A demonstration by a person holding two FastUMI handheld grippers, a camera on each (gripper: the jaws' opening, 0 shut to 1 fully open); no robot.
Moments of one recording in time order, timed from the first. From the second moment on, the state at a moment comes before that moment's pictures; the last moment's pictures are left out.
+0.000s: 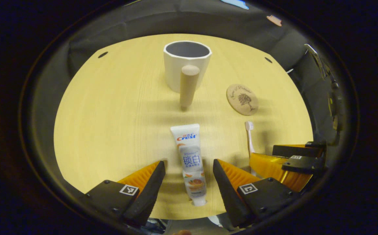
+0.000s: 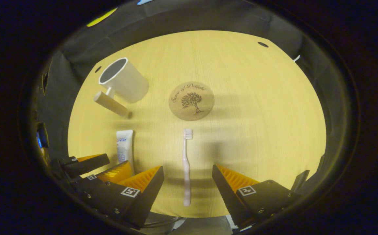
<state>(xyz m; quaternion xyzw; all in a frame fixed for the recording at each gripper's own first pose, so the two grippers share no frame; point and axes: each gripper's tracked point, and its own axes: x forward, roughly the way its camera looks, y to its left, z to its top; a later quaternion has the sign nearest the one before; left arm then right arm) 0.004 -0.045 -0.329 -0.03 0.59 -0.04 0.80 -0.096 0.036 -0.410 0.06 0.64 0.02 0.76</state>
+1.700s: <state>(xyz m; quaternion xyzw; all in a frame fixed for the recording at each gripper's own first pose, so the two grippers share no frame) 0.013 -0.037 -0.346 0.00 0.65 -0.01 0.76 -0.098 0.027 -0.437 0.01 0.70 0.00 0.71</state>
